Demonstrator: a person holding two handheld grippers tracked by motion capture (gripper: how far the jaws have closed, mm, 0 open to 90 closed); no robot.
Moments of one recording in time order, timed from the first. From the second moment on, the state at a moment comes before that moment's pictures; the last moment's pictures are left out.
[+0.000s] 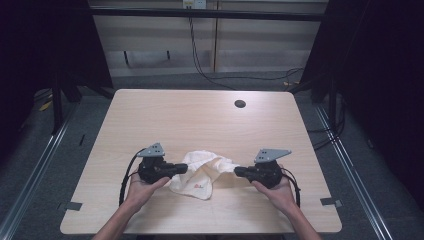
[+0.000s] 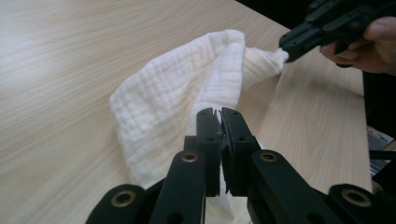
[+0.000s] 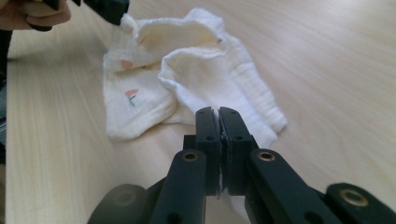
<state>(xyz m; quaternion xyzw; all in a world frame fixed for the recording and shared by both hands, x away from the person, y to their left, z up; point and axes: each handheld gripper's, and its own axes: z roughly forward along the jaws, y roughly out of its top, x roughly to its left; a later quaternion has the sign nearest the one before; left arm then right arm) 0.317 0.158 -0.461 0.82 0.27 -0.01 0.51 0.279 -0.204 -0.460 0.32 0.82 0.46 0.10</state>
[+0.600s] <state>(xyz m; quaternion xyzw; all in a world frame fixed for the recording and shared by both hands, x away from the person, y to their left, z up) 0.317 0.205 -0.424 0.78 0.29 0.03 0.55 0.305 -0.226 -0.406 0.33 0.80 0.50 0.11</state>
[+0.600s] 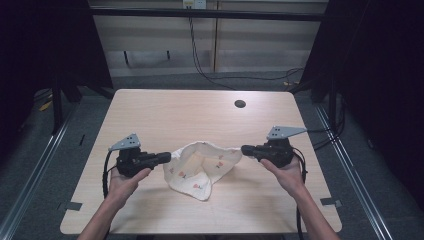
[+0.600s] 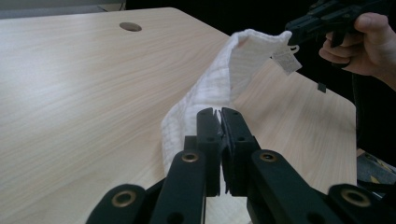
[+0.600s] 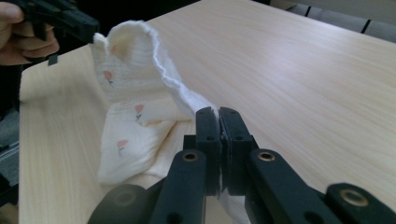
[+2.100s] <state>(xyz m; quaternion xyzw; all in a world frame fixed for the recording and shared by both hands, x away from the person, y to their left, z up) 0.319 0.207 -0.357 0.77 0.25 0.07 0.58 0.301 -0.258 -0.324 0.33 0.78 0.52 0.13</state>
